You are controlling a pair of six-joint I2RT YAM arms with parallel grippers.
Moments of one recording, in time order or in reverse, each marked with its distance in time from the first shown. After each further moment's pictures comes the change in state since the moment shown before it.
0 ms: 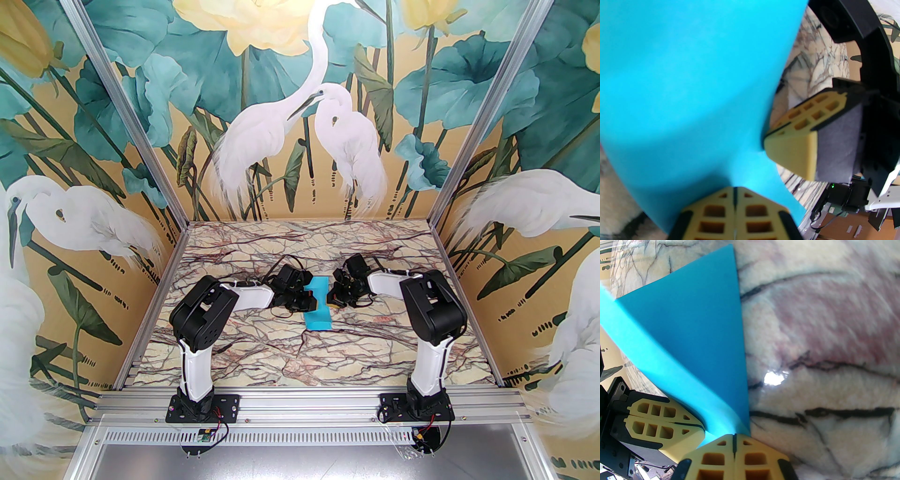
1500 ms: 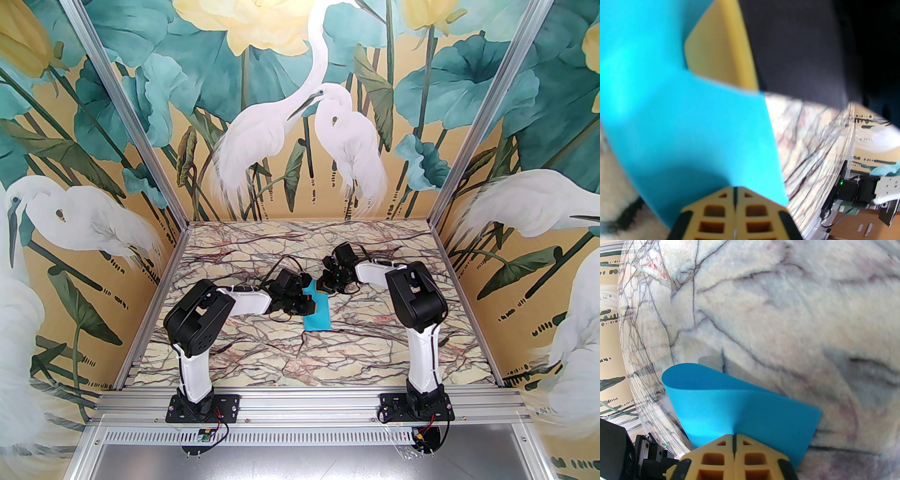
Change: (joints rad) left arm -0.019 -0.071 -0.117 0.081 -0.045 0.035; right arm 0.035 0.193 0.247 0.023 0.016 0.001
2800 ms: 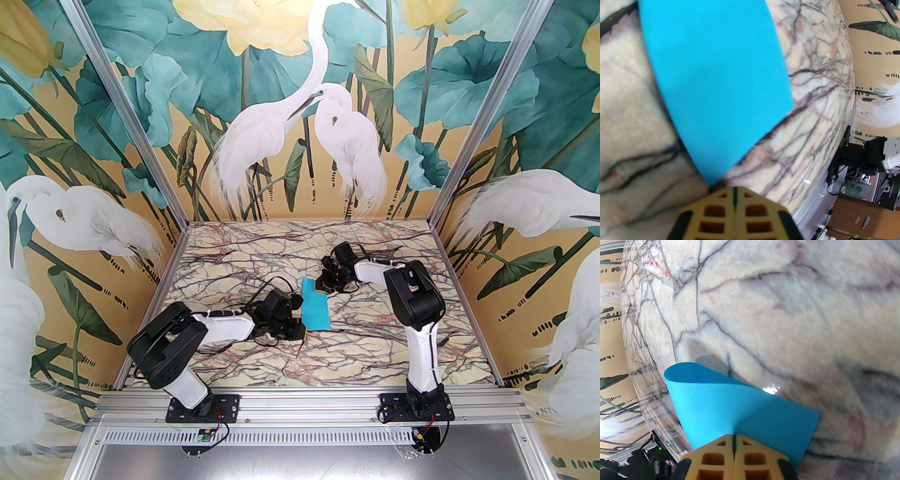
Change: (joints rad) left arm -0.052 -0.322 -0.286 -0.030 -0.006 -0.076; right arm -0.001 0.026 0.031 -0.019 -0.029 -0.008
